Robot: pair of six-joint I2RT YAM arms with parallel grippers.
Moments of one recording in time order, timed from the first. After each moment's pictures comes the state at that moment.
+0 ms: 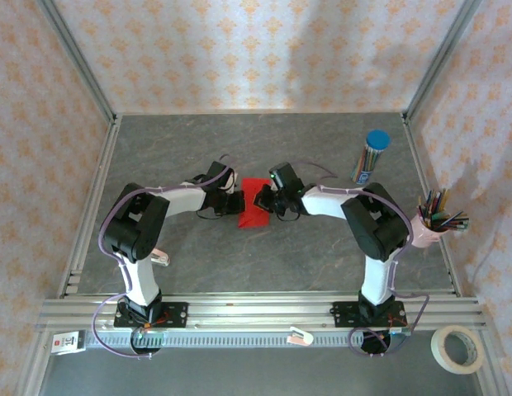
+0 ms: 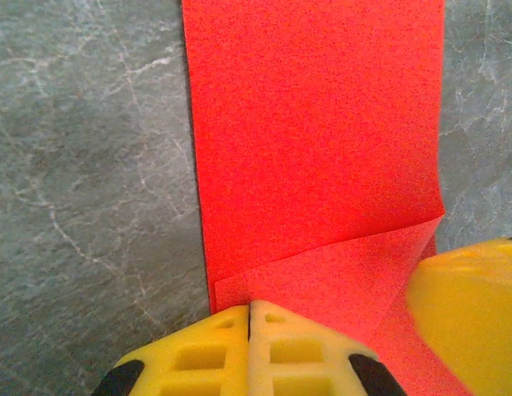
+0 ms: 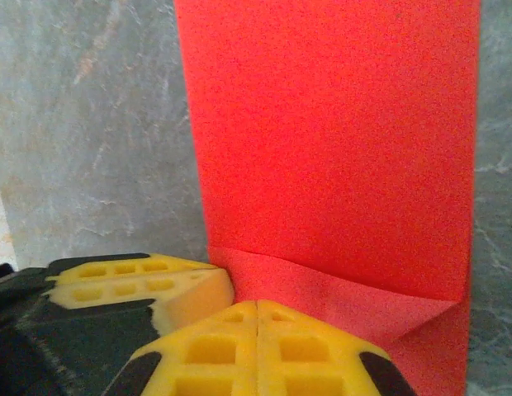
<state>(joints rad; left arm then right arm) -0.42 1.85 1.01 -0.23 0.34 -0.54 0.62 1.89 1.05 -0.03 -0.35 0.96</state>
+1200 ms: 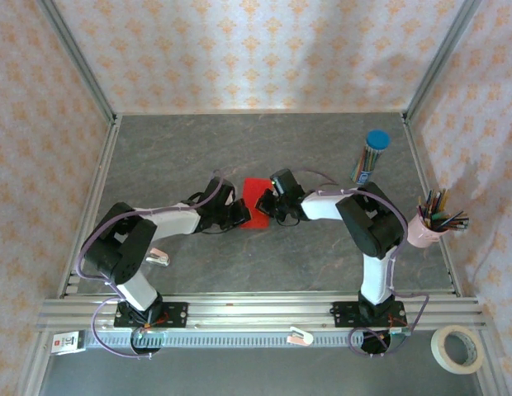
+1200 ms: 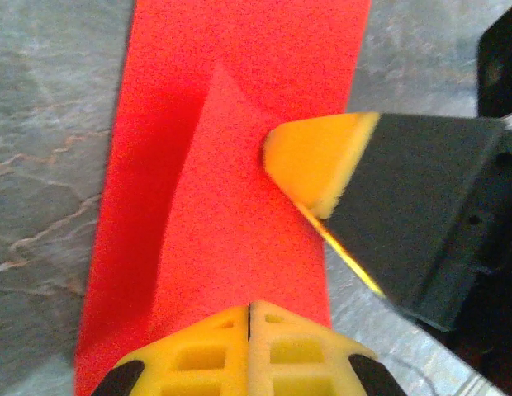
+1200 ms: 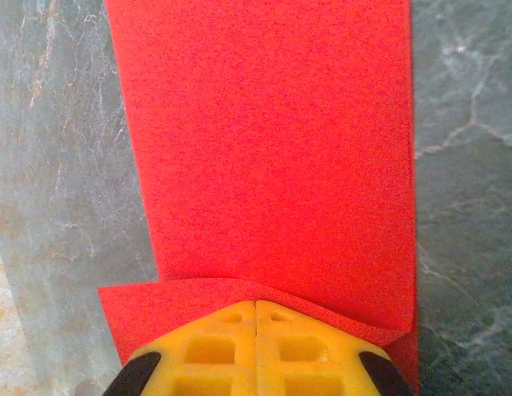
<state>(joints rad) -0.53 1.65 0.77 0.01 0.34 -0.97 0.62 1.92 0.98 0.07 -0.30 1.05</state>
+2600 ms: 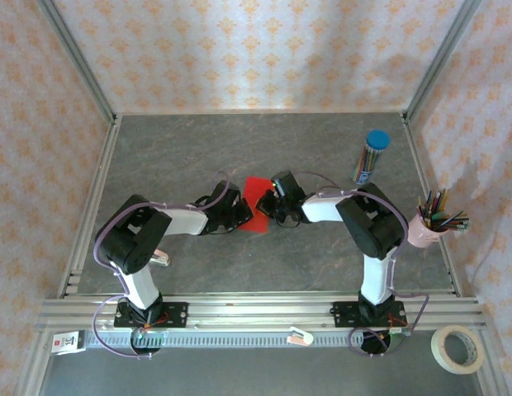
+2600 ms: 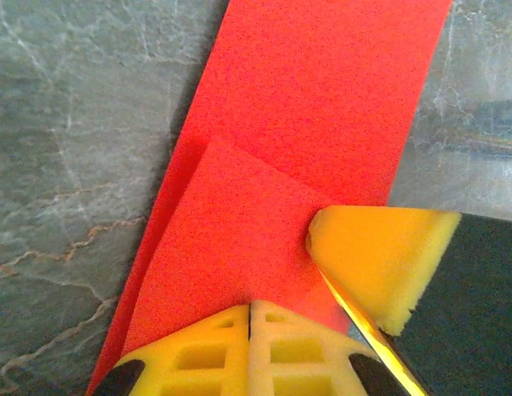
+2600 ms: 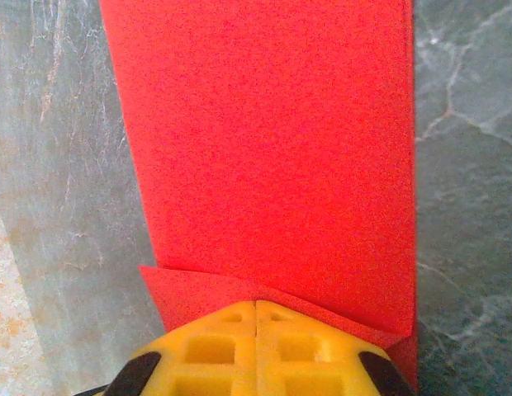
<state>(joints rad) -0.55 1.76 0.76 0.15 0.20 -1.05 0.63 1.92 0.95 0.12 -0.29 1.10</state>
